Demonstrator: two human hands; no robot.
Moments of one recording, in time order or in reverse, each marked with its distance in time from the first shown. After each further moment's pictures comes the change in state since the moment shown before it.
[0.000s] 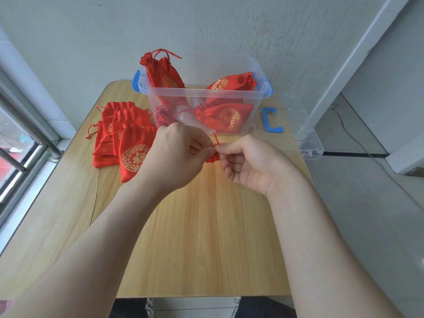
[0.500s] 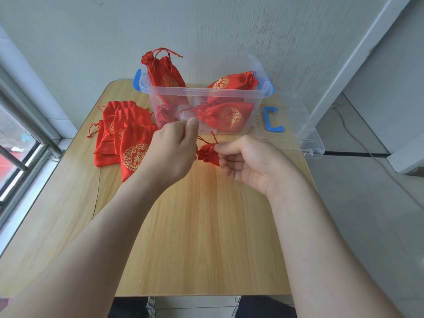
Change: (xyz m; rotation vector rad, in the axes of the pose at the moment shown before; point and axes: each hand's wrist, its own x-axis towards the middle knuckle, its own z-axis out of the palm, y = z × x) left_hand 0.004 -0.001 0.001 -0.077 0.022 -0.269; right_hand 0.001 0.001 0.002 -0.046 0.031 -0.069
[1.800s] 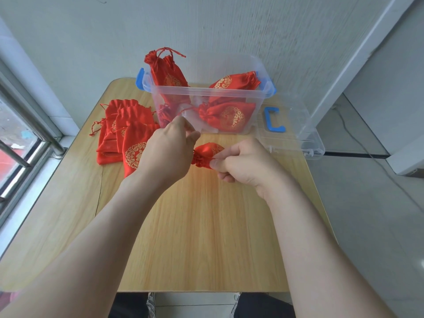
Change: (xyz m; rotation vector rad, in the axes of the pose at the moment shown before) left_hand 0.003 -0.008 -0.003 0.261 0.038 0.032; right_hand -0.008 0.010 0.006 -0.564 0.115 -0.142
